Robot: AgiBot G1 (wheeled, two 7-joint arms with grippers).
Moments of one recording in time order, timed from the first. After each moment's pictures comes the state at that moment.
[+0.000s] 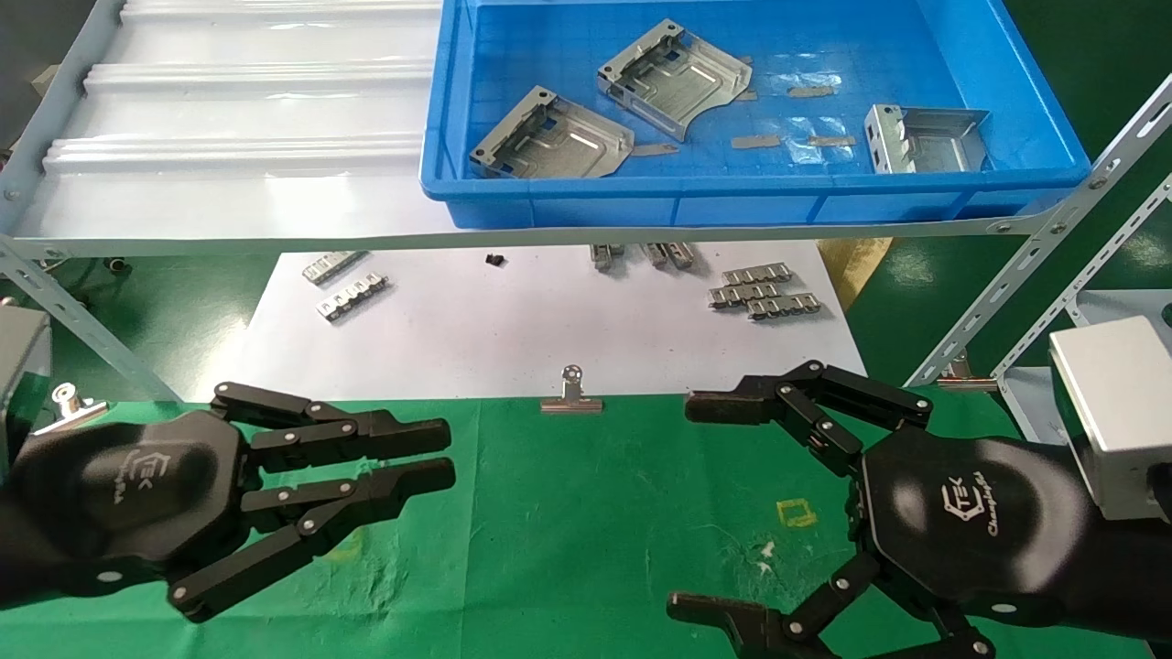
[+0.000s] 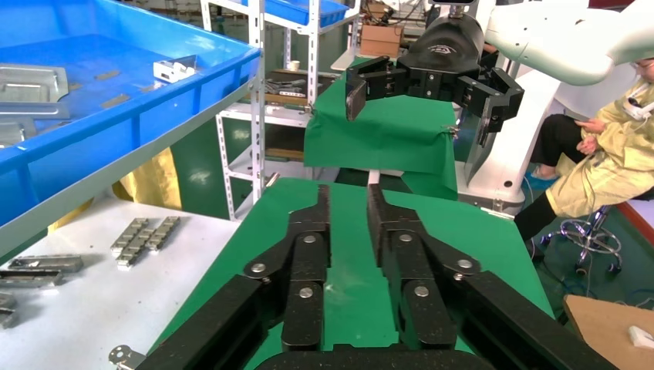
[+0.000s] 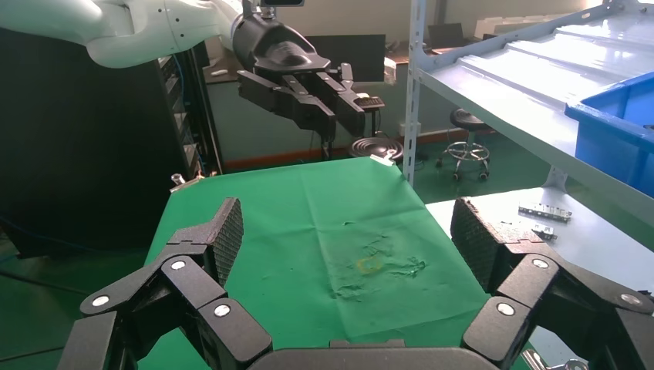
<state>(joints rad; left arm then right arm) -1.09 0.58 0.36 -1.26 0.67 1.46 -0.14 1.08 -0.61 -0.28 1.28 -0.73 -1.50 0.19</state>
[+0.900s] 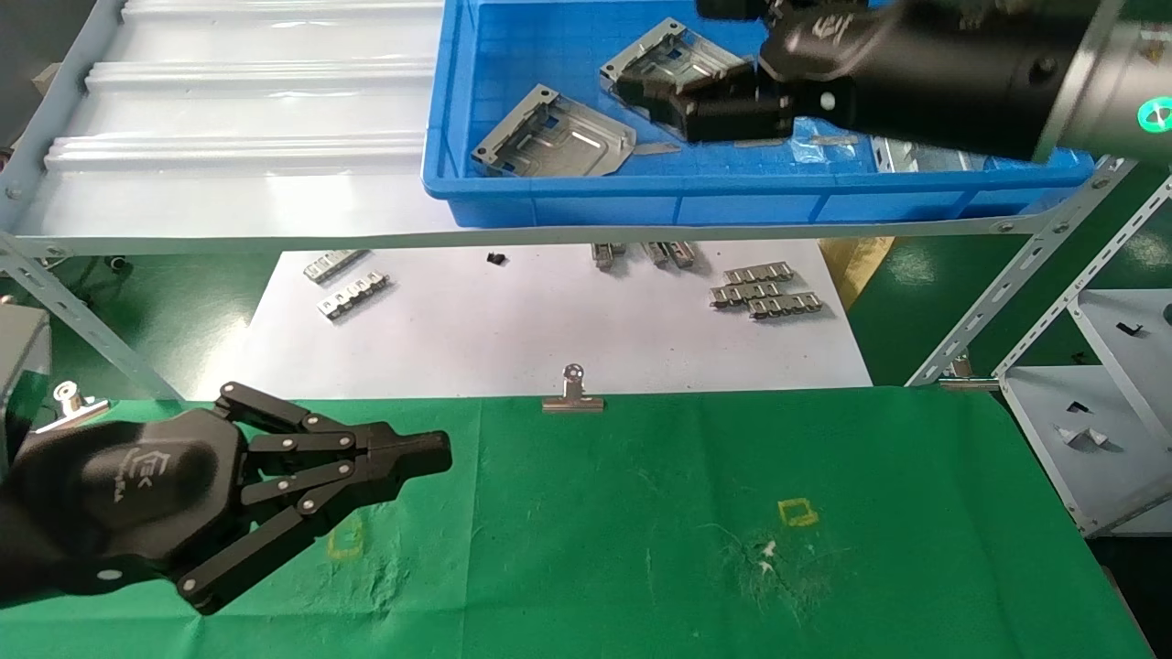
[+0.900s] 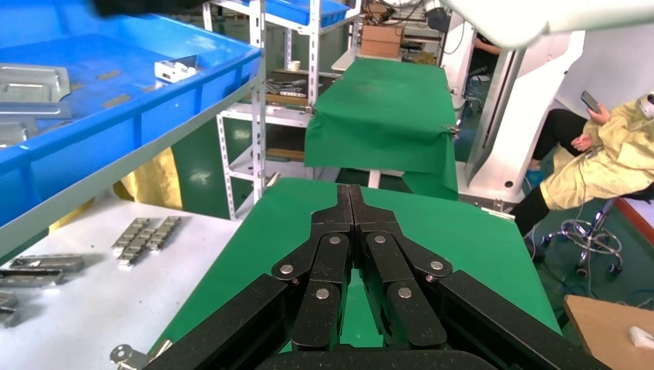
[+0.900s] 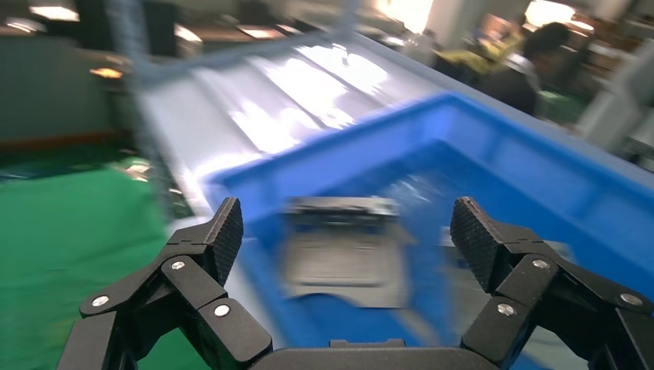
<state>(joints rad) -1.10 0.58 0.36 -1.26 0.67 1.46 -0.14 1.71 -0.94 -0.48 0.90 -1.24 -1.14 0.33</state>
